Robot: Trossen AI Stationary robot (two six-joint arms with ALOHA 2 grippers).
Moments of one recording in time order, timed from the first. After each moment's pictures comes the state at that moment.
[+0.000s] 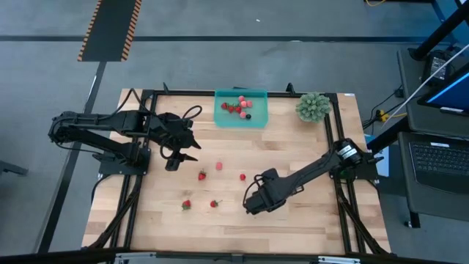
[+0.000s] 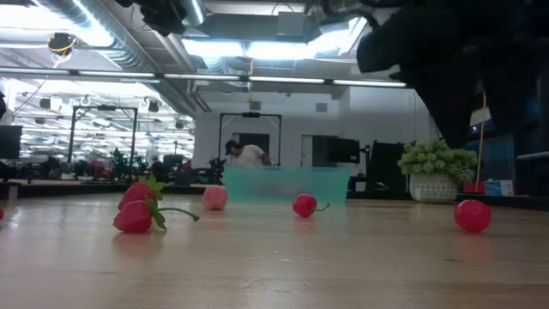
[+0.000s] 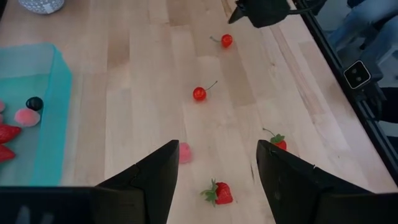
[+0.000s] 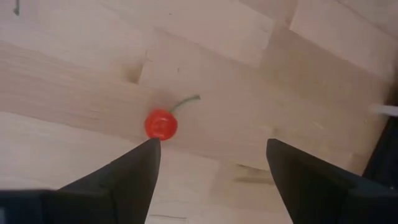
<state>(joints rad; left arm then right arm) 0.01 1.03 1.03 -0.75 0.14 0.10 0.46 2.05 1.66 -1.44 0.07 1.69</state>
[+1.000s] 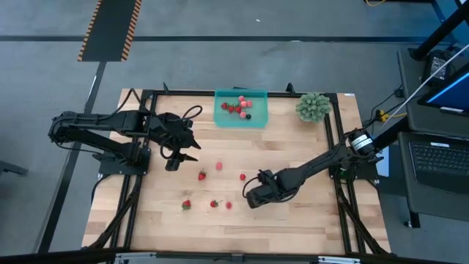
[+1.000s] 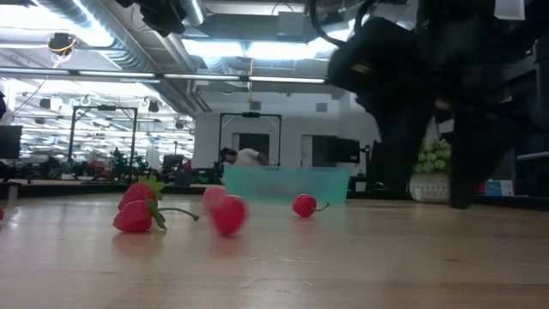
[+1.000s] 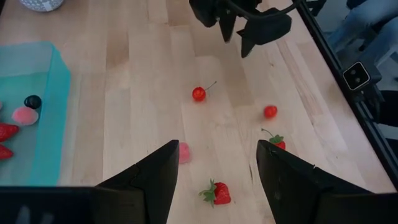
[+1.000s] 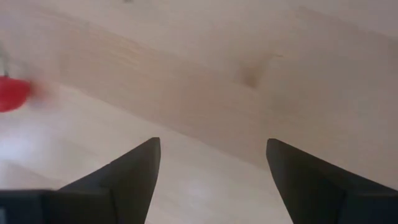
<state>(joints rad) 0.01 1.03 1.03 -0.75 0.14 0.09 0.42 1.87 1.21 -0.66 0.01 1.65</state>
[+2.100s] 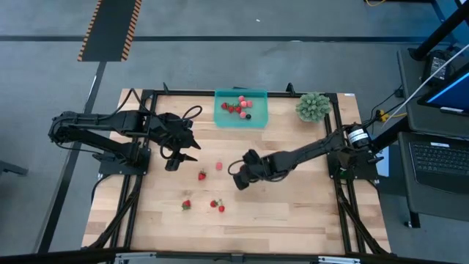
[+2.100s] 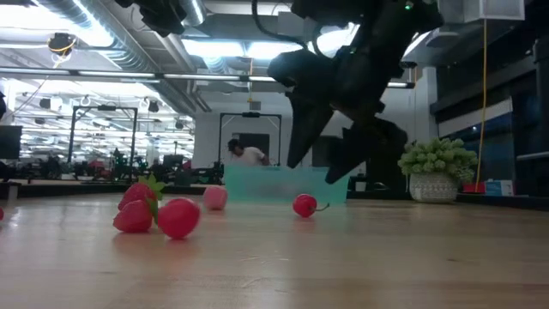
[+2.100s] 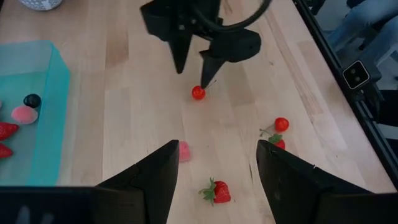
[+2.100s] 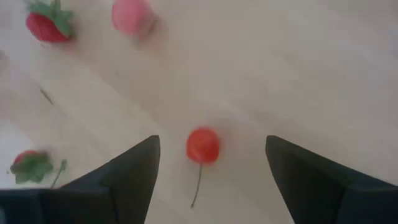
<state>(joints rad) 0.01 1.03 1.03 -0.76 0.14 0.09 0.23 1.88 1.21 -0.45 0.27 1.16</state>
